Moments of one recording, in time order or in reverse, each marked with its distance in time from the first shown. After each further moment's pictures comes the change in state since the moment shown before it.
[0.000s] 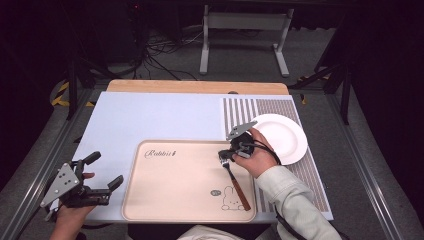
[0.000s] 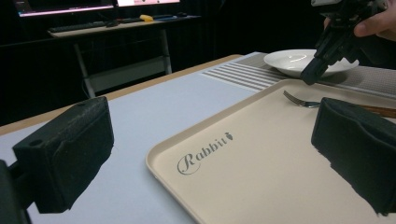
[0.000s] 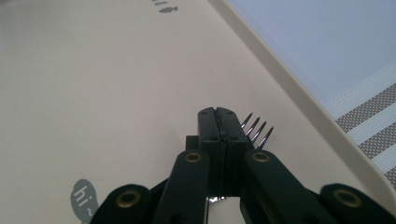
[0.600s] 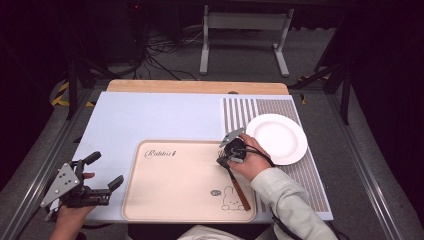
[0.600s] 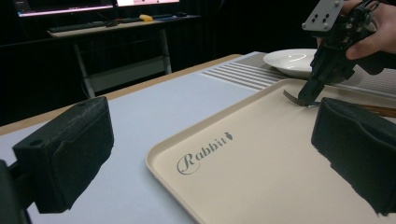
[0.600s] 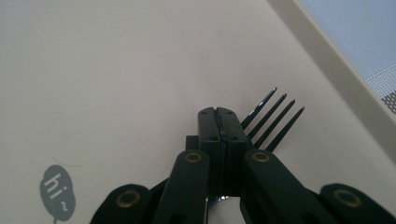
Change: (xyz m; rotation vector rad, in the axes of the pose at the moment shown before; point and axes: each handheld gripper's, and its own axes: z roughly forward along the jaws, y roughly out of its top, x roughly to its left) left arm 0.000 0.000 0.000 -0.003 0.000 0.001; right arm 0.004 -0.006 0.027 0.114 -0.007 -0.050
